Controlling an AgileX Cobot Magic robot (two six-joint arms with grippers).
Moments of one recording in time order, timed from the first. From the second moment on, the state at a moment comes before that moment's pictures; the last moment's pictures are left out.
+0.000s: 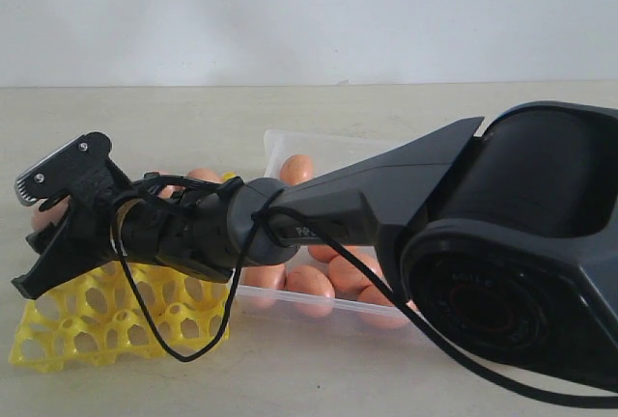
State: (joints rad) left arm 0.09 0.00 0.00 0.23 0.29 -0.09; right arm 0.97 2.42 -1.68 -0.43 -0.30 0.40
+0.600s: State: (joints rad) left arm 0.09 0.00 0.00 0.23 0.29 -0.09; right arm 0.97 2.35 -1.68 -0.43 -0.18 0.34
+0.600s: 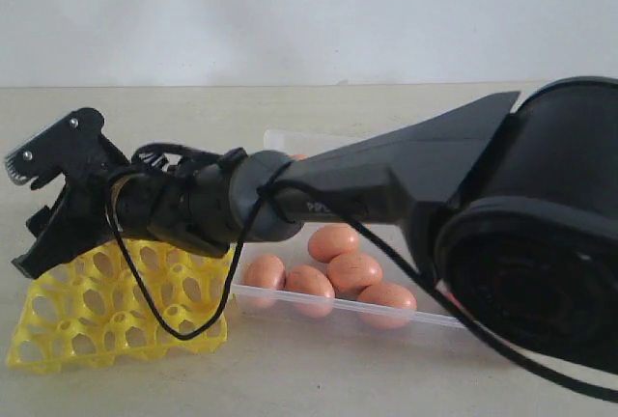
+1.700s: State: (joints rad) left arm 0.09 0.00 0.00 0.23 0.29 -0.09; right arm 0.86 1.85 -1.26 -0.64 0.72 -0.14
